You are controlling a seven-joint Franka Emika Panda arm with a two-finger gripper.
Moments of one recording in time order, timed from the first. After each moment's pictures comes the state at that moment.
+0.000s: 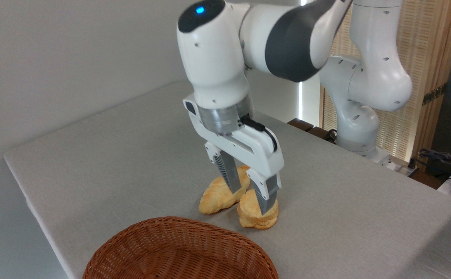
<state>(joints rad) -0.07 -0.12 0.20 -2.09 0.02 1.83 0.92</state>
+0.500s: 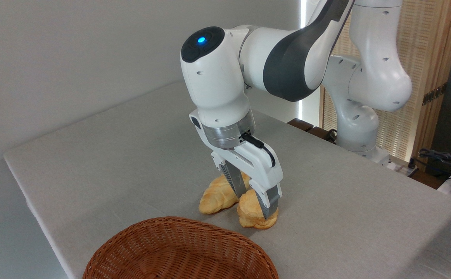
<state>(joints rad) -0.09 -0.11 0.20 -2.16 0.02 1.87 0.92</state>
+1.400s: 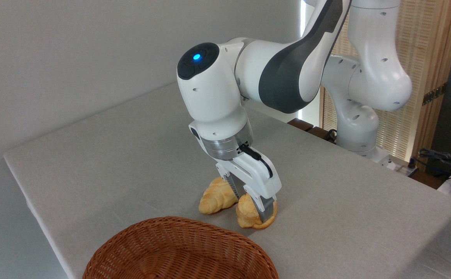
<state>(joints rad) -0.09 -0.07 0.20 -2.16 0.02 1.88 0.94</state>
